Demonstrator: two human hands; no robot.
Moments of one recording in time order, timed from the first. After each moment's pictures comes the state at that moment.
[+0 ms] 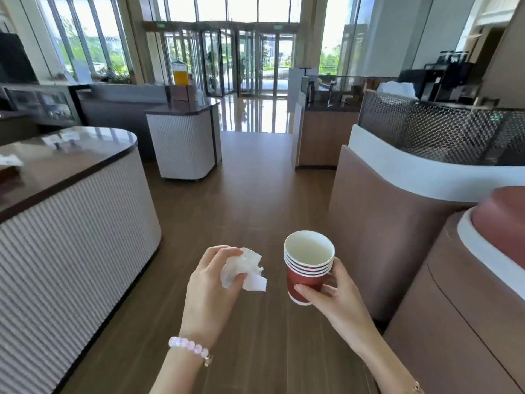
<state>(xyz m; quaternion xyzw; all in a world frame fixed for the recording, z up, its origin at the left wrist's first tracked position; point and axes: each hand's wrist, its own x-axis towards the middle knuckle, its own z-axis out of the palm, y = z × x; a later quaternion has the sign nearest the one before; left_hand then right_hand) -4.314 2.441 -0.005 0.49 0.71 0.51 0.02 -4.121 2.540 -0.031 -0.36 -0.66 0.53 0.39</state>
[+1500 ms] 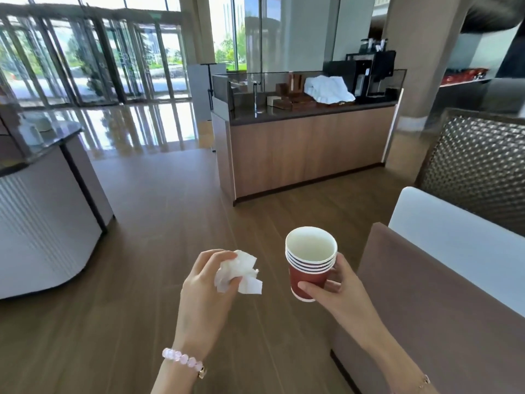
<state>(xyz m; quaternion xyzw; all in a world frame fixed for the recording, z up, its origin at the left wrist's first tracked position) -4.745 3.459 -0.007 0.61 0.59 0.51 0.13 -4.521 3.483 -0.035 -0.50 -0.58 0.42 0.49</state>
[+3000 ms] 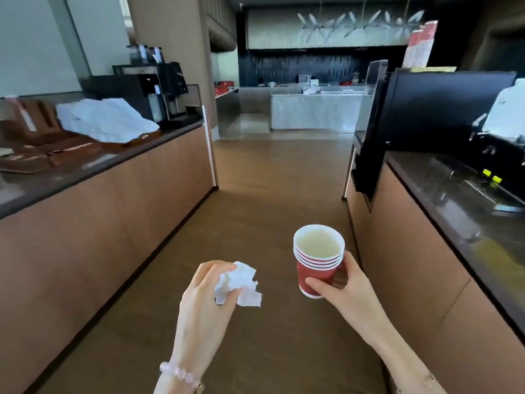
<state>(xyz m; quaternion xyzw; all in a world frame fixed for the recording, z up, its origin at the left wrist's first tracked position) -4.498 4.403 -0.004 0.83 0.26 0.37 0.33 -4.320 4.243 -0.021 -0.72 -0.31 0.13 0.61</state>
